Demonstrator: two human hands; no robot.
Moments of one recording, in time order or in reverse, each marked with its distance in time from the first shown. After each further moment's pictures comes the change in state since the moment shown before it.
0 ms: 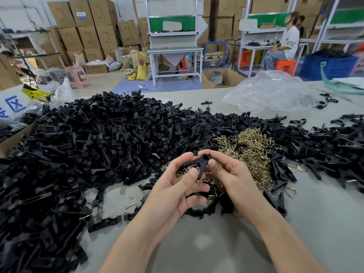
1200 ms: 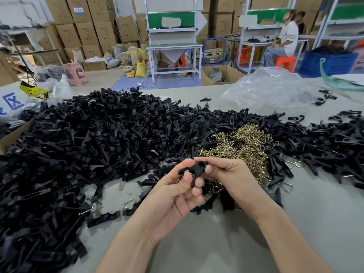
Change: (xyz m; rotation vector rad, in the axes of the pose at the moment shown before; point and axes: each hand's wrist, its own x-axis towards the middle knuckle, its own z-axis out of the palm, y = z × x) left_hand -0.003 -0.006 -0.004 -0.244 -0.054 -0.157; right_hand -0.004 -0.004 -0.010 0.013 -0.037 0.119
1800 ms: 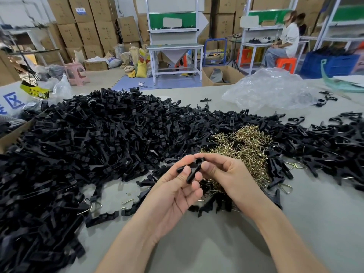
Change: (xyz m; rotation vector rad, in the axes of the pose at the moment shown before) left_hand 0.006 0.001 0.007 -0.001 0.100 0.029; right_hand 0.001 -0.001 0.002 -0.019 -0.004 -0.033
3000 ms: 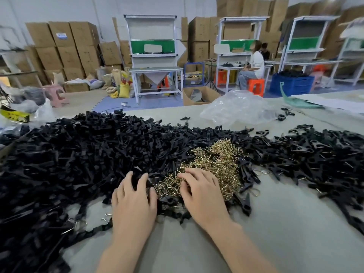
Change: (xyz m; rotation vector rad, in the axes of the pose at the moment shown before) left_hand 0.001 -0.011 -0.038 1.930 0.750 0.532; right_hand -0.016 0.029 0.017 -1.160 0.294 -0.223
